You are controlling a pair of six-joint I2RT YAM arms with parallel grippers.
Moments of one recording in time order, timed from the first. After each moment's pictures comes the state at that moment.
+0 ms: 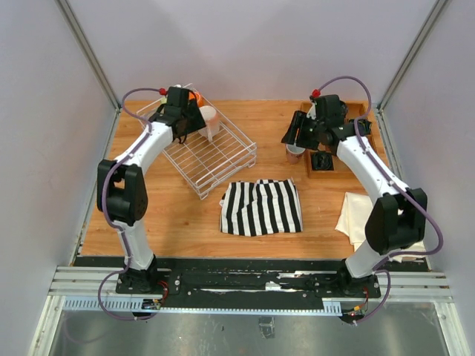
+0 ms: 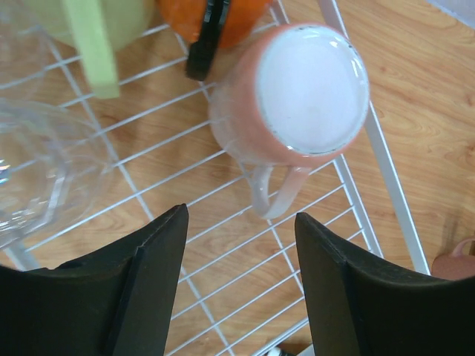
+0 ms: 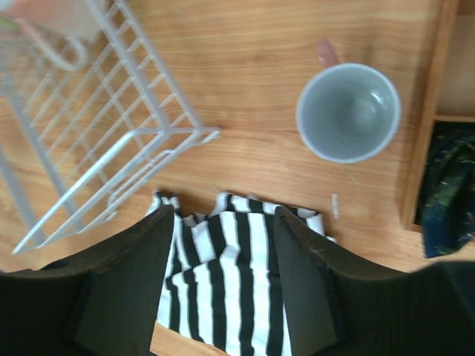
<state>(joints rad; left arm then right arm) -0.24 1.90 1.61 -0.40 -0.14 -0.55 0.26 1.58 1.40 -0.51 -0.25 0.46</state>
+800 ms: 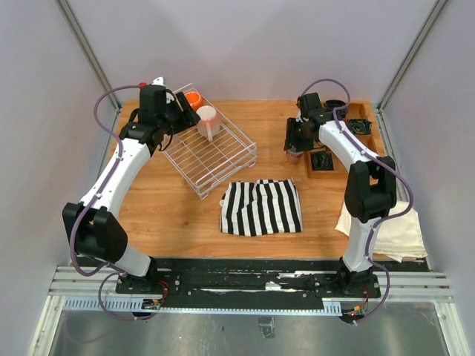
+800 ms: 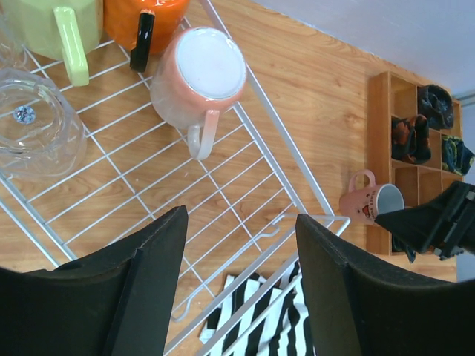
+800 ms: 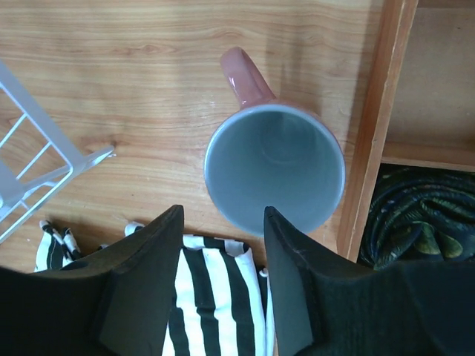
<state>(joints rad) -0.21 1.51 1.44 -0.42 0.03 -0.55 0.26 1.94 1.65 -0.69 -0.08 0.30</state>
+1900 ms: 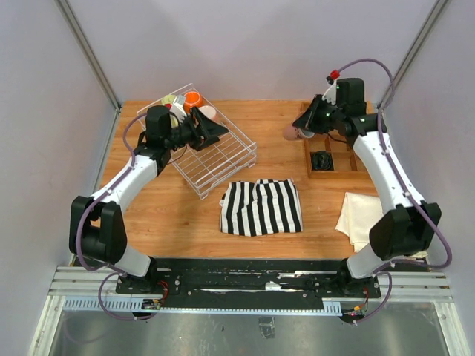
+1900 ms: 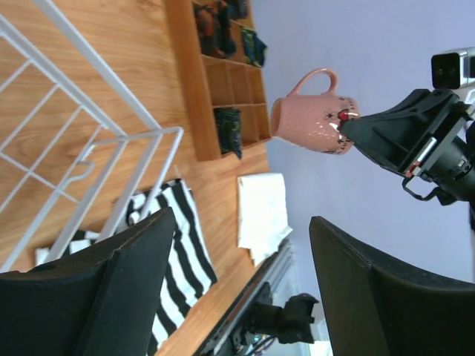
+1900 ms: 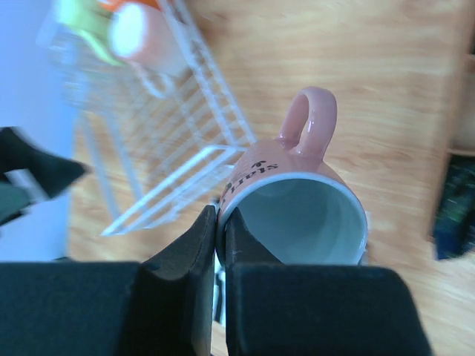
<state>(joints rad) -0.22 1.50 1.11 0.07 0.63 -0.92 0.20 1.61 1.60 -0.68 -0.32 0.42</state>
